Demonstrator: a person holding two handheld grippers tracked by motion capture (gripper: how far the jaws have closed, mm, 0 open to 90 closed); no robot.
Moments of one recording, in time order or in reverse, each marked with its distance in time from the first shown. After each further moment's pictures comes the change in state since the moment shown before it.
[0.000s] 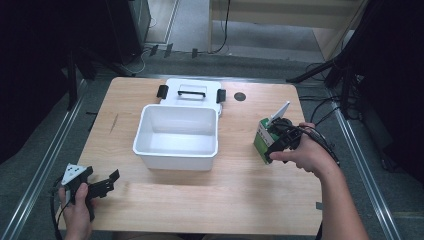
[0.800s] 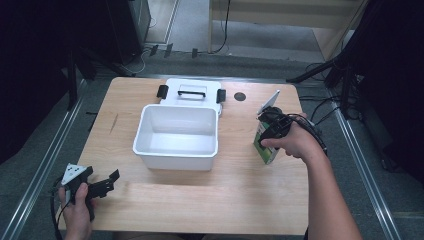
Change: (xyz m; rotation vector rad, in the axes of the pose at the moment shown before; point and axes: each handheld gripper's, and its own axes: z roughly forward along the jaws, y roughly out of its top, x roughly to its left) left arm 0.000 0.000 0.000 0.002 -0.001 -0.001; right arm 0.001 0.038 -0.001 -0.029 0.007 -0.014
